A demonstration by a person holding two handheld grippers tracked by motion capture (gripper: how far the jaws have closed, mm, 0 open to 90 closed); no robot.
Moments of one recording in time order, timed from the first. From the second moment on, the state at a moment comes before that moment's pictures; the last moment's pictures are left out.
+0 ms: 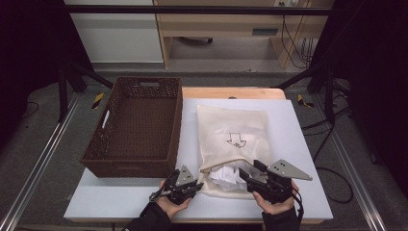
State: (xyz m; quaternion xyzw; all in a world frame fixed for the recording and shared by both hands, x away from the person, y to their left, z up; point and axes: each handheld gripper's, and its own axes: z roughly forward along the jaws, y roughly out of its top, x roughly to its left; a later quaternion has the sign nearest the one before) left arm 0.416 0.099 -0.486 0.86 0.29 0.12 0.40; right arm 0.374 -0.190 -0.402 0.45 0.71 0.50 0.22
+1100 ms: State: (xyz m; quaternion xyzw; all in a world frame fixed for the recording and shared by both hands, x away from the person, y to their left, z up) left arm 0.416 0.098 -0.485 0.86 0.29 0.12 0.40; right arm 0.431 -0.150 -0.456 0.51 0.74 0.39 0.22
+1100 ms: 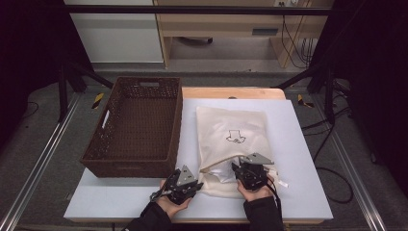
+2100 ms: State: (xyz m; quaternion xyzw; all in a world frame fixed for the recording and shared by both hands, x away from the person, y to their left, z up) left arm 0.405 0.110 -0.461 0.86 0.29 0.08 0.41; right arm 0.427 -0.141 -0.471 0.49 0.75 0.38 0.22
